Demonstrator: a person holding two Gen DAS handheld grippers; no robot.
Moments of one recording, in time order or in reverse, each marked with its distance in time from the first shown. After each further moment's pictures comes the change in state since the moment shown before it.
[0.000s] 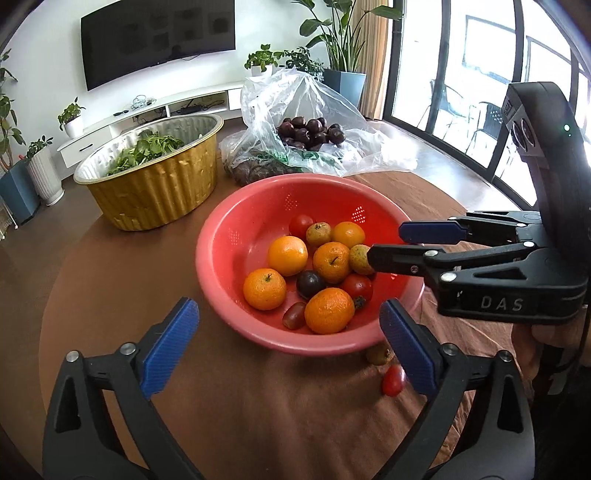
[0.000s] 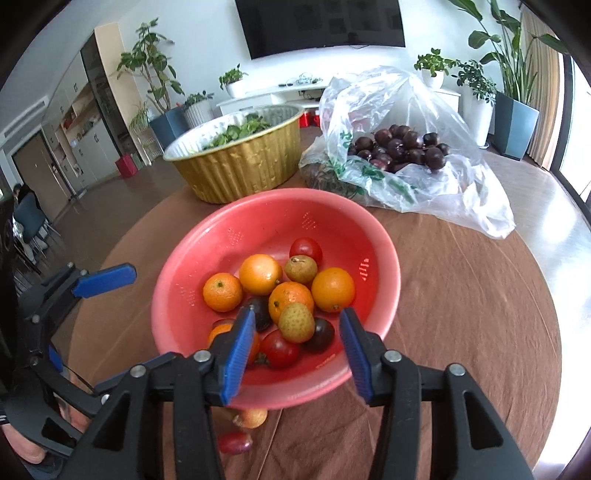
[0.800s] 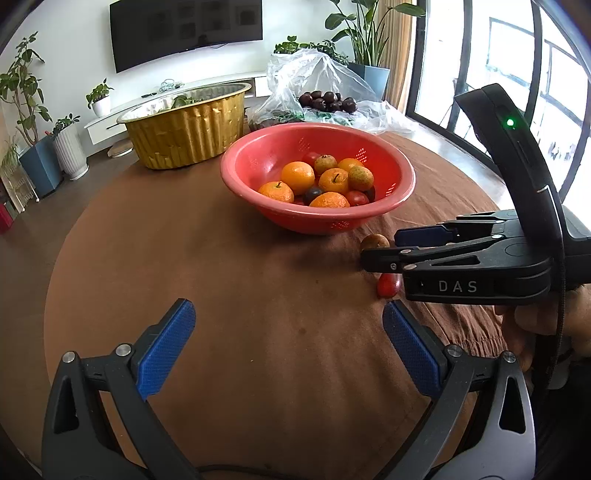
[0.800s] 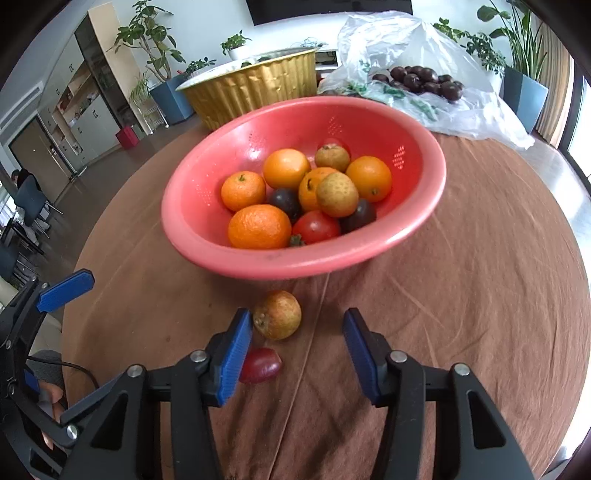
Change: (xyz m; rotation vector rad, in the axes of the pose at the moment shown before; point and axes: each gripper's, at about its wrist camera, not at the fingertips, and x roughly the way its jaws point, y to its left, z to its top) left arm -0.037 -0.019 -0.084 -0.065 0.031 0.089; right arm 0.031 0.022 -0.054 -0.014 0.154 0.004
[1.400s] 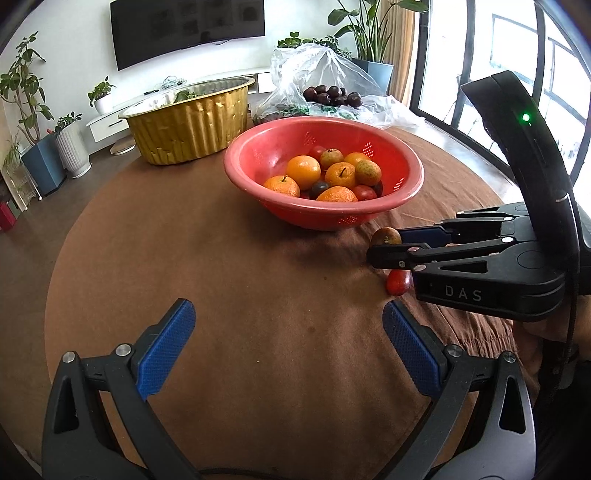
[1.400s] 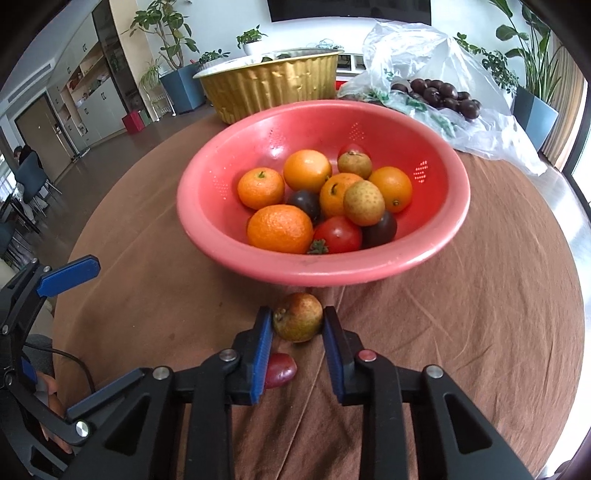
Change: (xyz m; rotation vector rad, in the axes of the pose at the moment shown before) left arm 0.007 0.002 0.002 -0.002 0.014 0.011; right arm -0.002 0.014 -0.002 -0.065 0.001 -0.014
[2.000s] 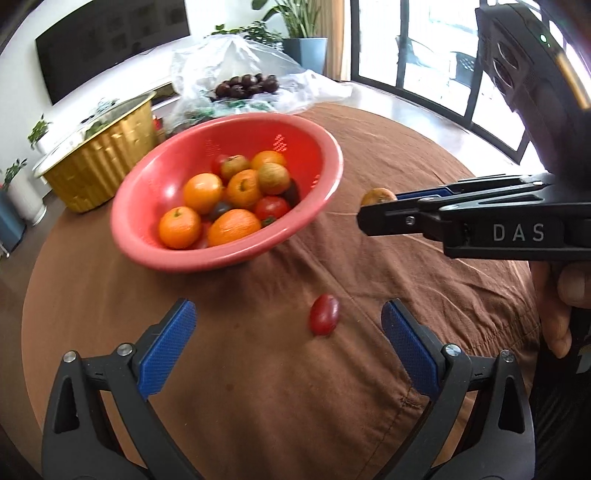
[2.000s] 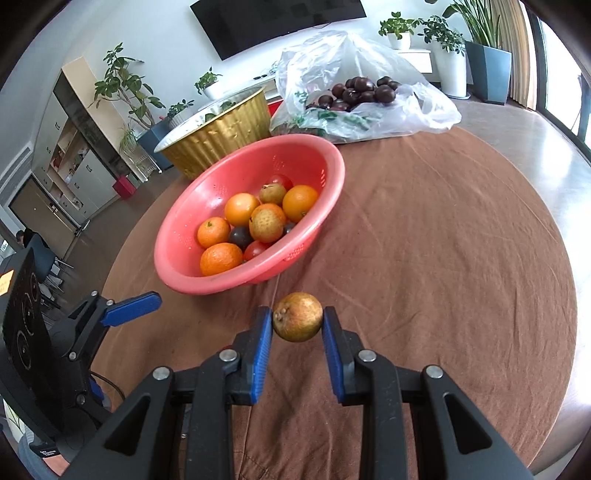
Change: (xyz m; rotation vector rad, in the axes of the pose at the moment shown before) left arm 0.038 -0.066 0.034 0.241 0.066 -0.133; right arm -0.047 -0.063 -0.018 0.251 -0.099 0.075
